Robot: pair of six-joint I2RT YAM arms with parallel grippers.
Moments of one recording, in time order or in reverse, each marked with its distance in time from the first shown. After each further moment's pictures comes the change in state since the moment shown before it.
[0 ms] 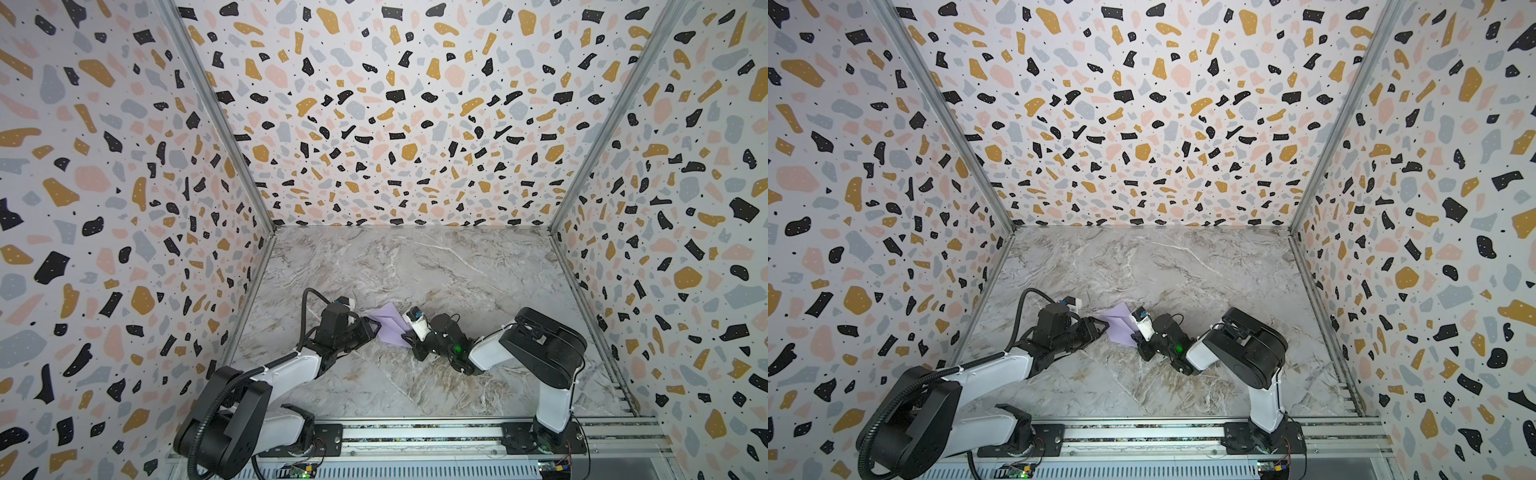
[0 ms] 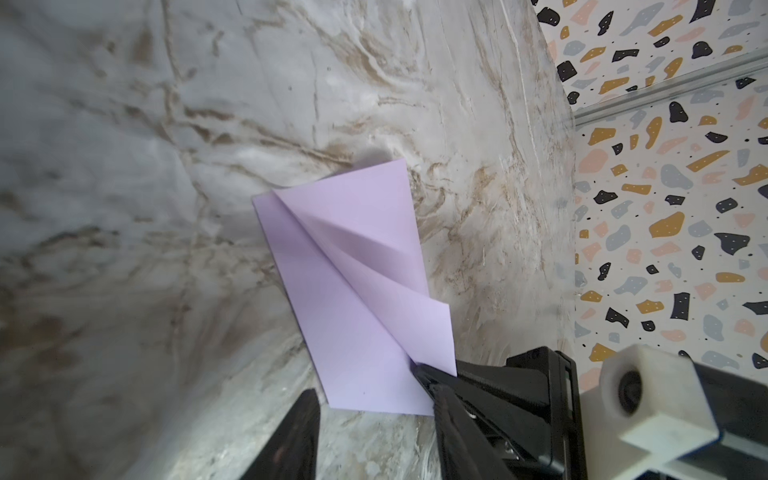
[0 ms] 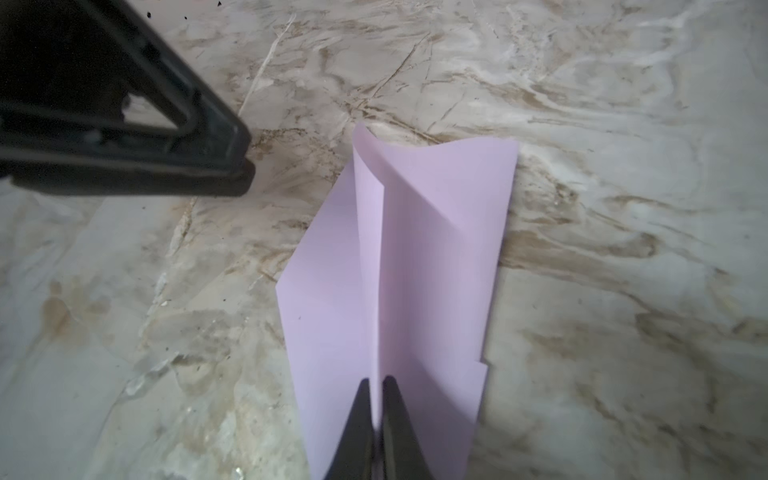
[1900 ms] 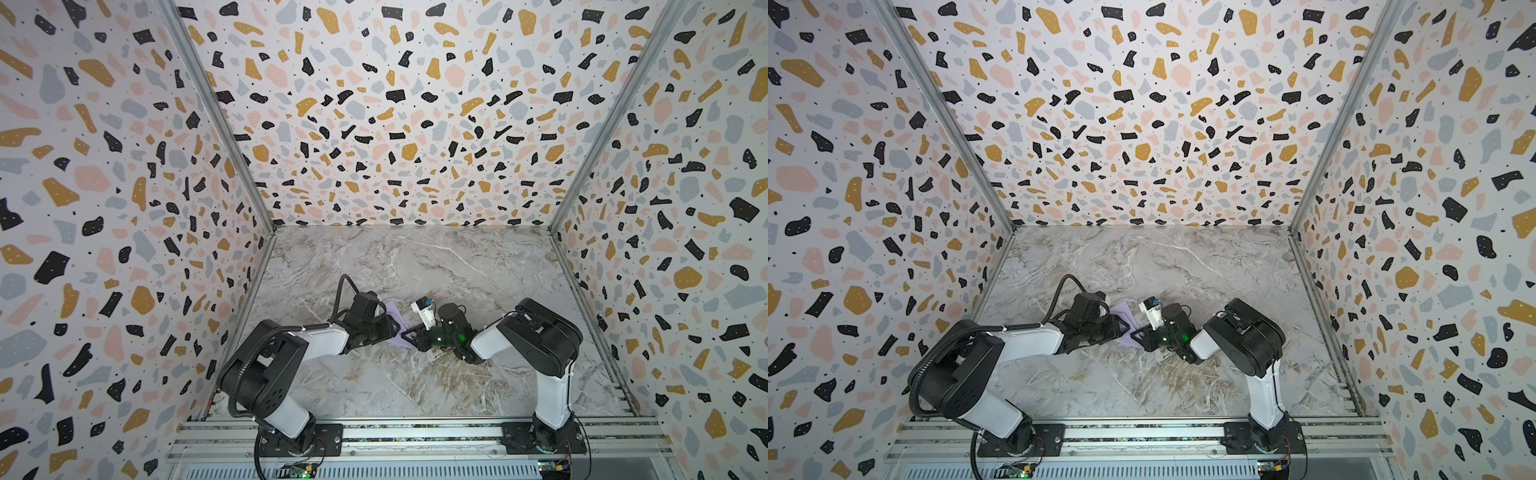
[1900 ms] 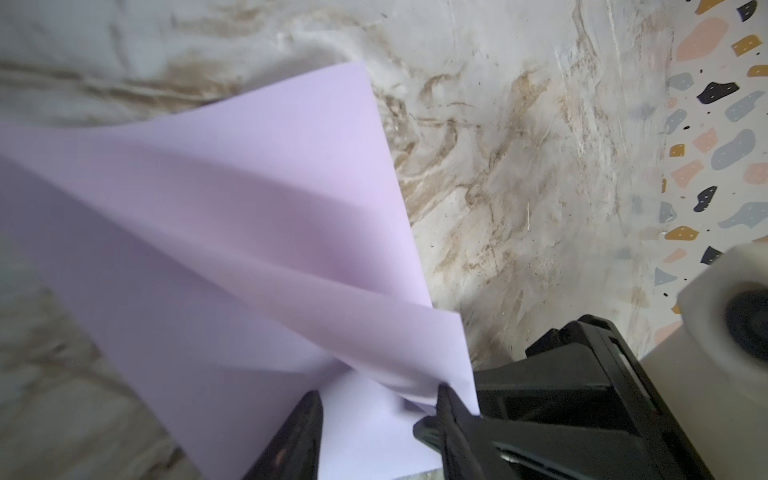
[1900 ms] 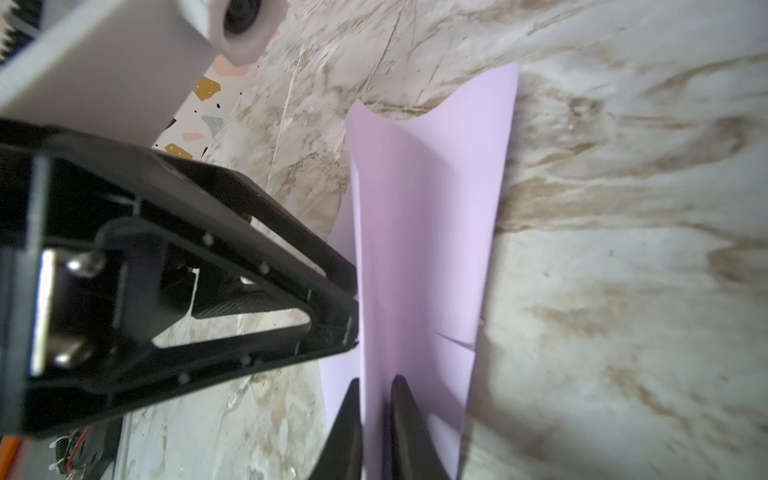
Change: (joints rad) left arm -0.142 0.326 0.269 -0.141 -0.063 0.126; right arm -0.121 0.061 0.039 0.015 -0.302 0.325
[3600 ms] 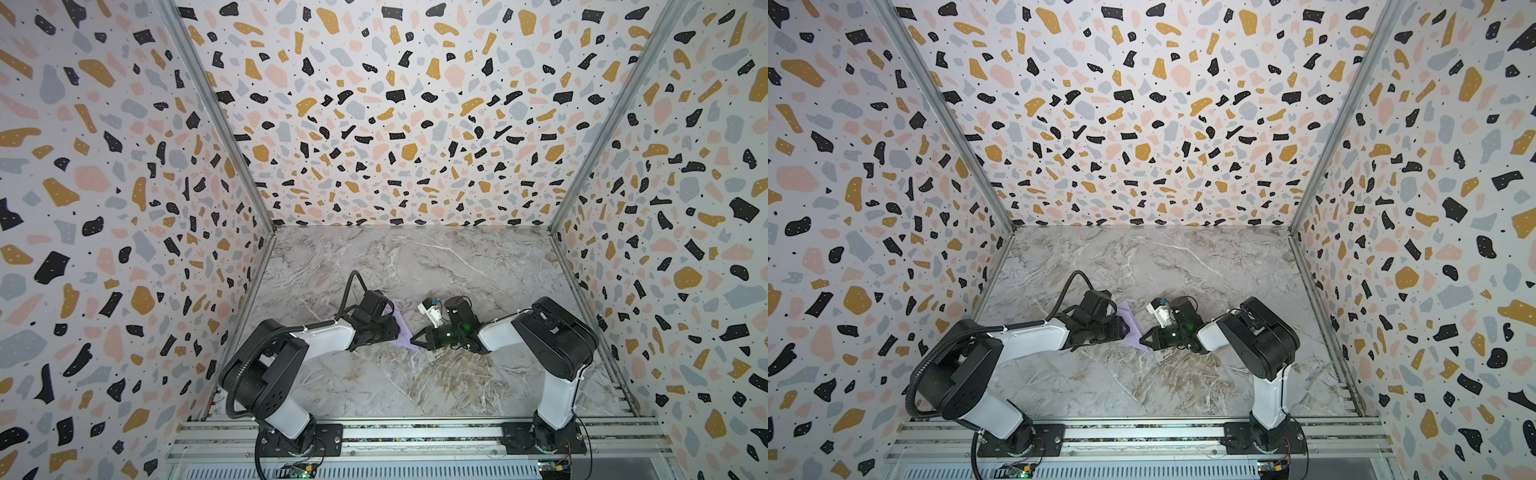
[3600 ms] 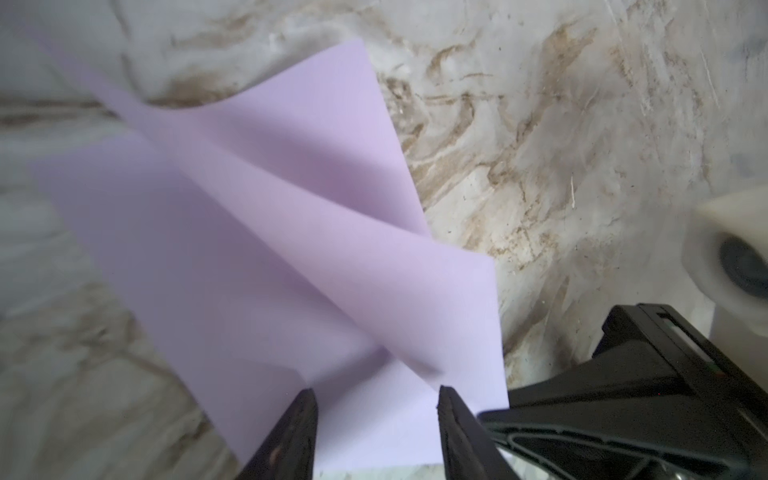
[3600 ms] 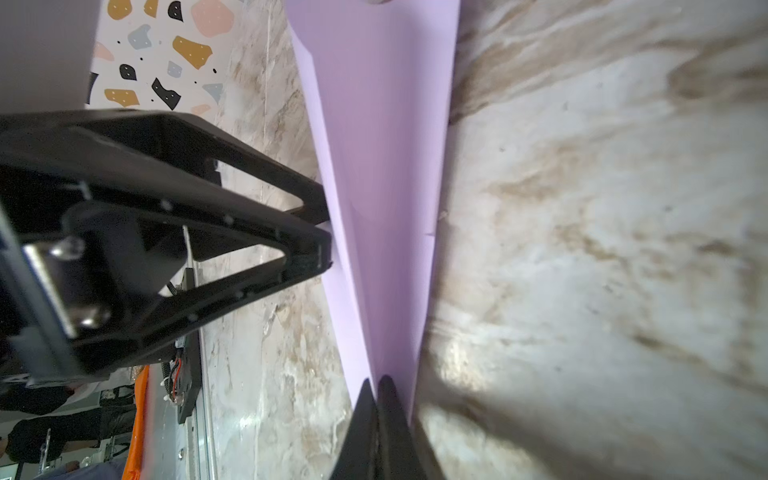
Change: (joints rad) left arm -0.050 -0.025 0.079 -0.188 -0.106 0.088; right arm -0.089 -0.070 0.032 -0.315 -0.195 0.045
